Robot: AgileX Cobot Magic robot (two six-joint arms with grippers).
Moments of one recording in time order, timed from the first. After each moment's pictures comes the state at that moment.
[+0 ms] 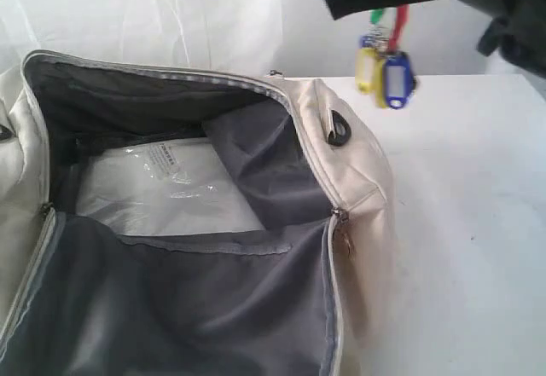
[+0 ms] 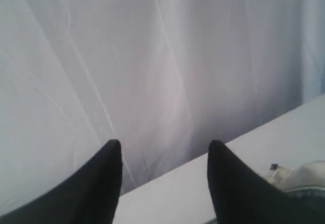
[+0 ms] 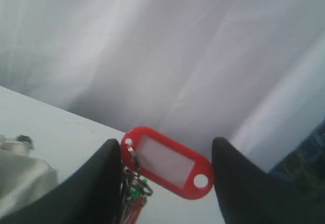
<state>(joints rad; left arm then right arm) -0.17 1.05 -0.97 1.64 -0.29 -1.43 1.03 1.25 -1.13 1.75 -0.91 -2.12</state>
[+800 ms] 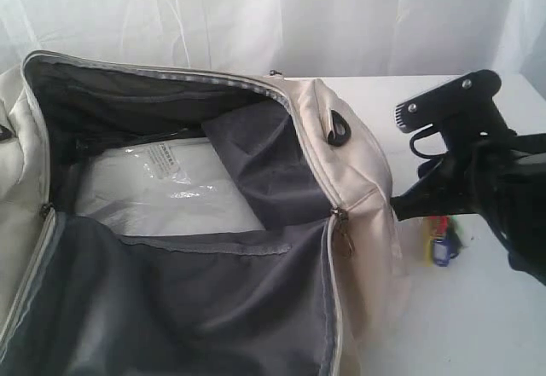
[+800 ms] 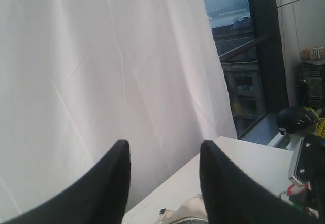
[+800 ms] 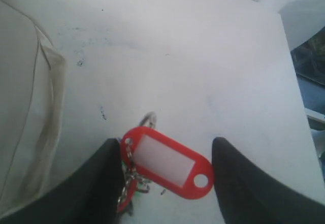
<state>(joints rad) -0.17 0.72 -0.89 1.67 -0.64 -1.53 0.74 1.39 -0.64 1.72 -0.64 -1.78</state>
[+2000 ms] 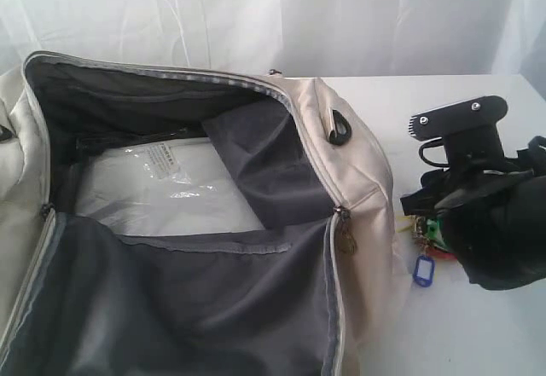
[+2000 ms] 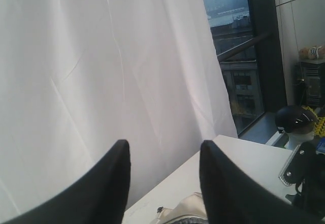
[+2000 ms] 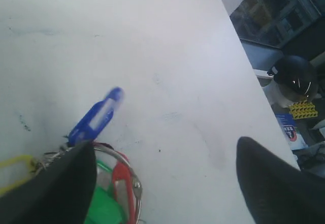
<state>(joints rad) -0.17 0.72 -0.89 1.67 -0.65 -1.53 0.74 1.60 -0.64 1.58 -0.87 -1.40</state>
